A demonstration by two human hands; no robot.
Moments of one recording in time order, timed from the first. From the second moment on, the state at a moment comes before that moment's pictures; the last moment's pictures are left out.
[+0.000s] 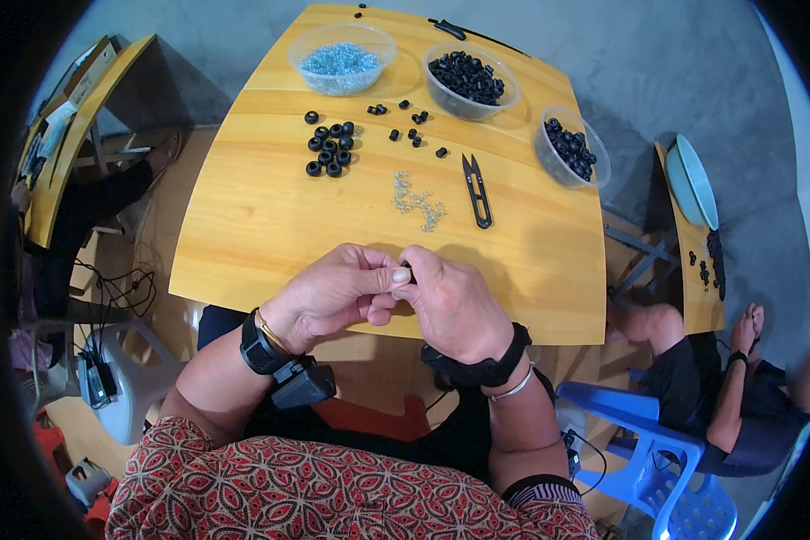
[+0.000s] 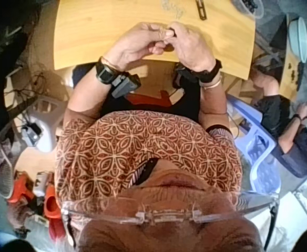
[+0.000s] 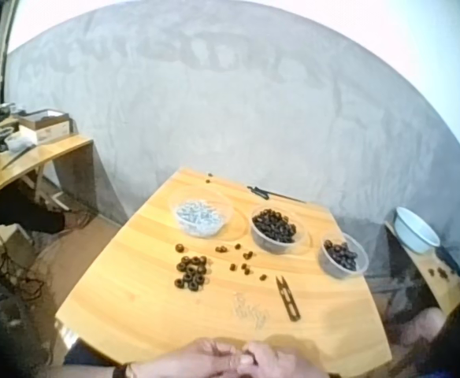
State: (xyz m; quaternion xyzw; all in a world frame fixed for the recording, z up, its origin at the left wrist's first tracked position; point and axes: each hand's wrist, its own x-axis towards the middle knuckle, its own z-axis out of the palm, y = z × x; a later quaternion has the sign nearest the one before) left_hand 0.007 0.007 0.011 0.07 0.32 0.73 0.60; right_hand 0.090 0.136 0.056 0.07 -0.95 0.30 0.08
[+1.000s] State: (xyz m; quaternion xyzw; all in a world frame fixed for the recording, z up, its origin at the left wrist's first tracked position) left_hand 0.004 -0.004 0.016 0.21 0.30 0.73 0.58; right_hand 0.097 0.141 0.061 0.10 -0.92 0.36 0.09
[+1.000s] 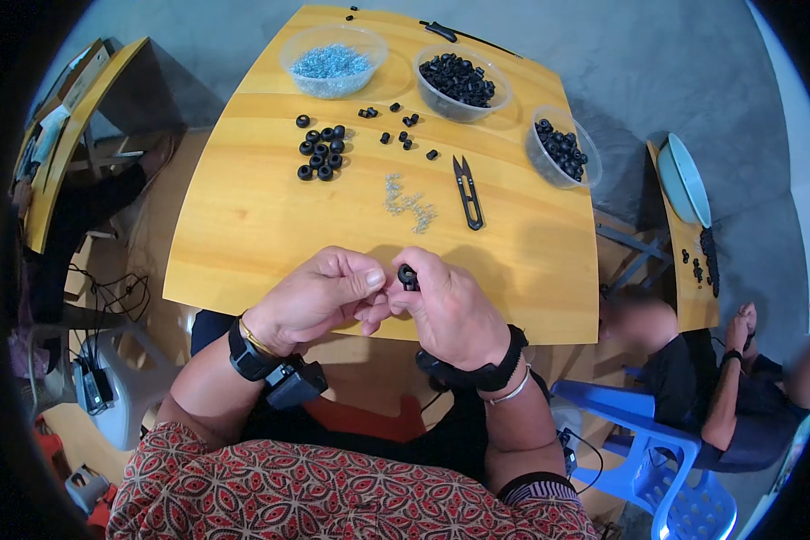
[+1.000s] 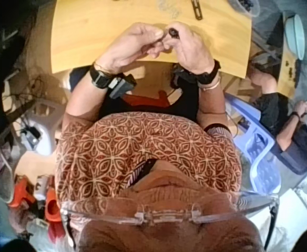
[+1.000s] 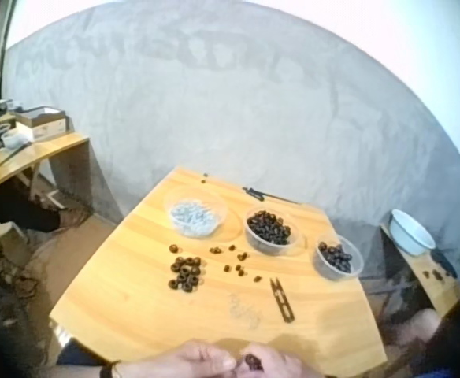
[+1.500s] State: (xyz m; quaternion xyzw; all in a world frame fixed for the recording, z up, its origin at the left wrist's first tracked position) left_hand 0.014 0.002 0.018 0.03 0.25 0.77 0.59; right_hand 0.097 0.138 0.058 0.12 -0.93 0.33 0.10
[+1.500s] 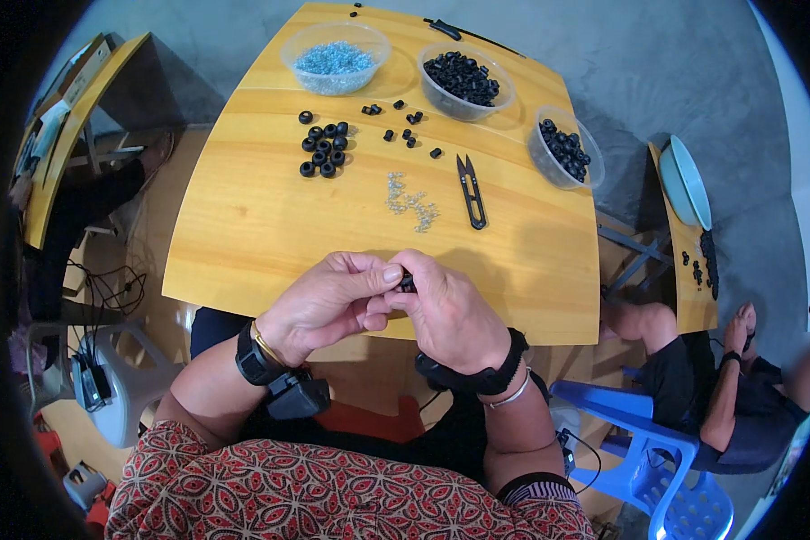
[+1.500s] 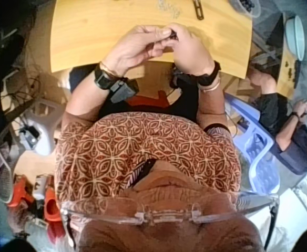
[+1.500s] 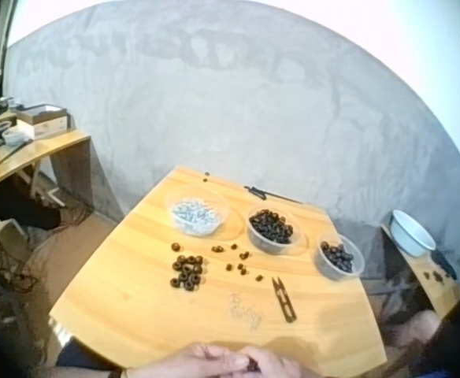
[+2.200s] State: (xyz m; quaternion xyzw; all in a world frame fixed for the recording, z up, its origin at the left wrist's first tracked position) left_hand 0.009 -0.001 0.017 0.12 0.35 0.74 0.56; right_hand 0.098 0.131 0.062 0.07 -0.94 0.29 0.13
